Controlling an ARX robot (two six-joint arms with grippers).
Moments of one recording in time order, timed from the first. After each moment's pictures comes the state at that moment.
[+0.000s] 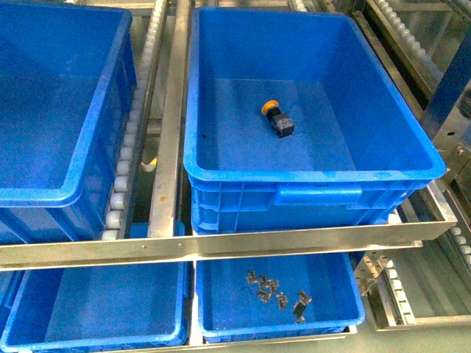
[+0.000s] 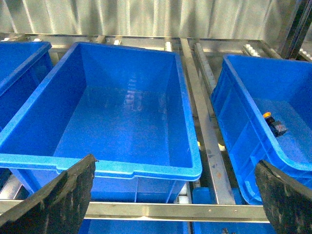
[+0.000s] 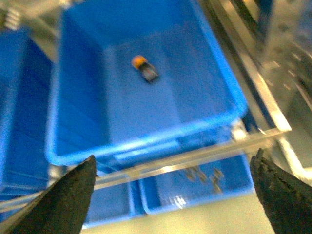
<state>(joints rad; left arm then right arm) 0.00 0.01 0.02 0.00 0.00 0.00 0.36 0.83 0.38 0.07 0.41 0.48</state>
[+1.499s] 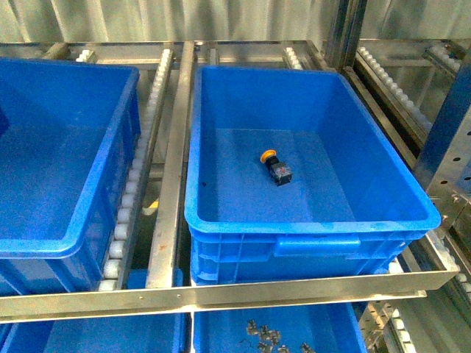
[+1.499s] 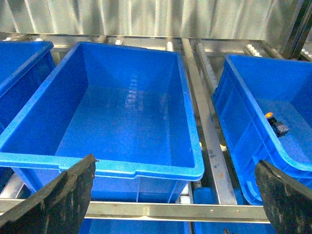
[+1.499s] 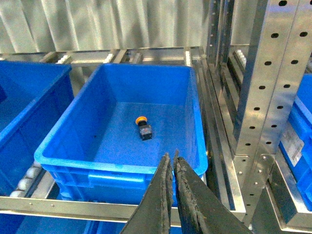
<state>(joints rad) 0.00 0.01 0.02 0.00 0.00 0.00 0.00 0.00 0.02 0.00 0.00 0.01</state>
